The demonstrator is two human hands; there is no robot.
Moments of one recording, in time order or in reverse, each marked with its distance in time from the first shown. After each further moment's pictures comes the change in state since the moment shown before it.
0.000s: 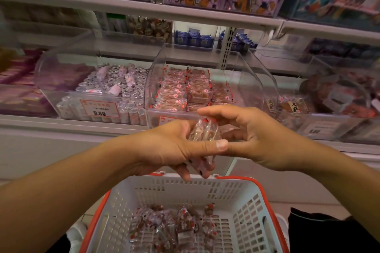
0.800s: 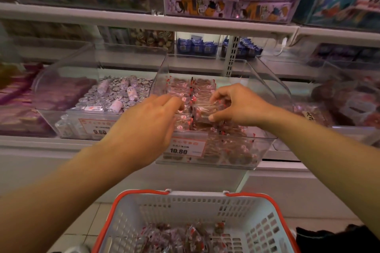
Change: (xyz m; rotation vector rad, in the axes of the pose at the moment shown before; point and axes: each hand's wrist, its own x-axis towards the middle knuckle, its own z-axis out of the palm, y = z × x) left_hand 0.014 -0.004 -0.069 1.338 0.718 0.355; right_hand 0.113 0.044 -0.035 -0.352 0.256 0.306
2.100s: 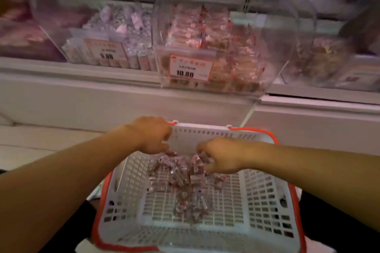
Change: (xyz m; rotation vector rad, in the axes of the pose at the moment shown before) left_hand -0.107 -0.010 0.127 0.136 -0.834 -0.010; right_hand -0.138 0.050 0.165 -0.437 -0.739 -0.270
